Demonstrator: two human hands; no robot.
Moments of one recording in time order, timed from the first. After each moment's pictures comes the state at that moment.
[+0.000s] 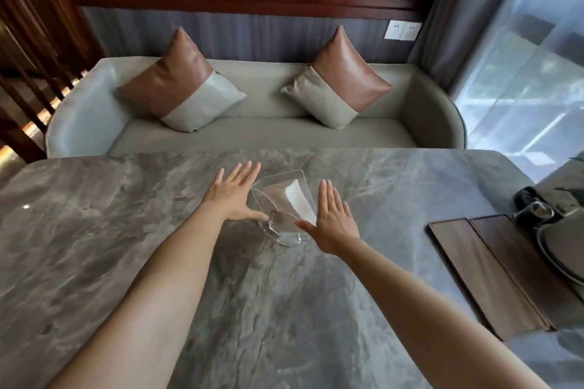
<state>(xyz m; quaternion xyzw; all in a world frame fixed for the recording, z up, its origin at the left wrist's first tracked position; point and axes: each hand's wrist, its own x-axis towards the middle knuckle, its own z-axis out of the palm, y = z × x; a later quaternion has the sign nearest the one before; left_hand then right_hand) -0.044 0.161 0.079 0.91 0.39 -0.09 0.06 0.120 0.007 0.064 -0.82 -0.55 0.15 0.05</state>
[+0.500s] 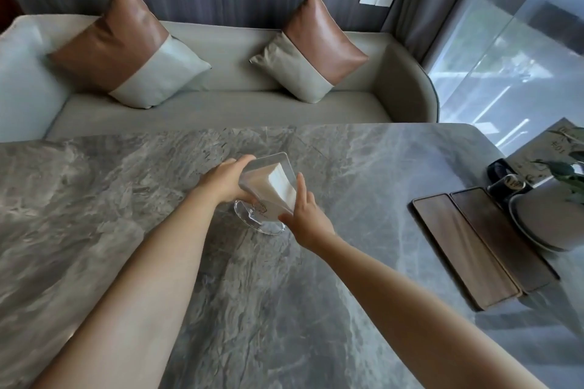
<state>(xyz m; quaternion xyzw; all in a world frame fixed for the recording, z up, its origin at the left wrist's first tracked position) -0.006 0.184 0.043 0.87 0.41 0.00 0.28 0.103 0.019 0.046 -0.84 -0.48 0.23 0.14</state>
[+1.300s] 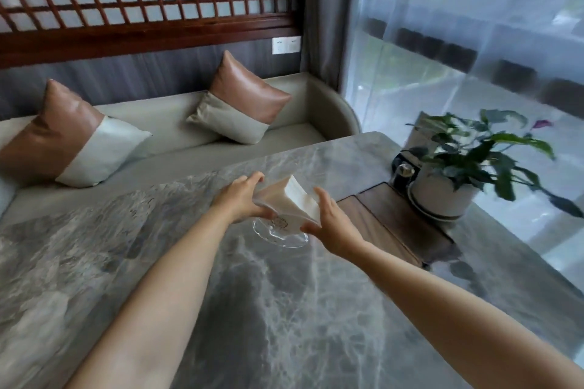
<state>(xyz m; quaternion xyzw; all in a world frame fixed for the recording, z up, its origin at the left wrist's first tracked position) 0.145 0.022 0.138 0.92 0.31 0.02 0.25 0.243 -0.163 0.125 -0.85 -0.42 0.16 0.28</state>
